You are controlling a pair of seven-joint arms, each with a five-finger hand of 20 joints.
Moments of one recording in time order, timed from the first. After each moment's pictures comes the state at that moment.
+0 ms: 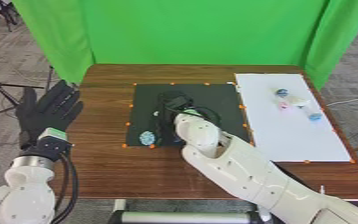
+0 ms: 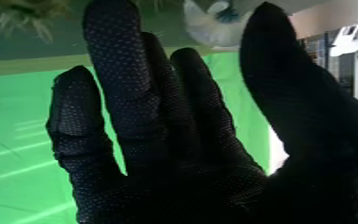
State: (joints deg) left arm 121.0 -48.6 -94.5 -122.2 10.9 18.2 22.8; right arm -56.9 -74.1 31.4 -82.8 -135.9 -5.7 28.2
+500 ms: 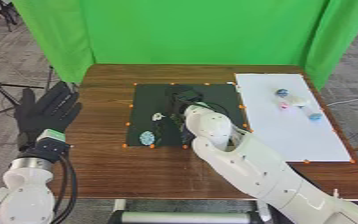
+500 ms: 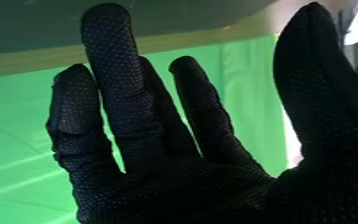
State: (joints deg) left arm 121.8 -49.0 -95.1 -122.4 10.9 18.2 23.0; right arm -58.8 -71.4 37.7 -88.6 -131.7 -10.3 28.9
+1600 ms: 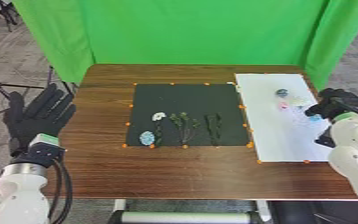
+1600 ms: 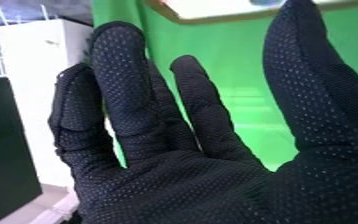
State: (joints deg) left arm 125.7 -49.4 -97.8 -123.7 11.1 17.5 24.8; right arm -92.7 -37.7 81.3 -104.4 -124.5 -9.3 40.3
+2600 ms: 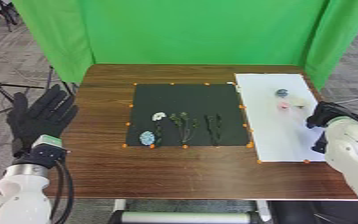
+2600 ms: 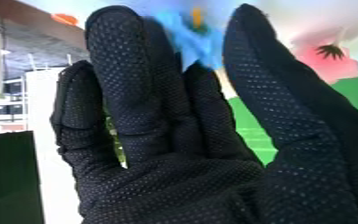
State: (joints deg) left arm 125.6 -49.4 -97.1 -123.9 12.1 17.6 24.5; right arm -86.5 -39.3 76.1 -95.0 -120.4 -14.1 38.7
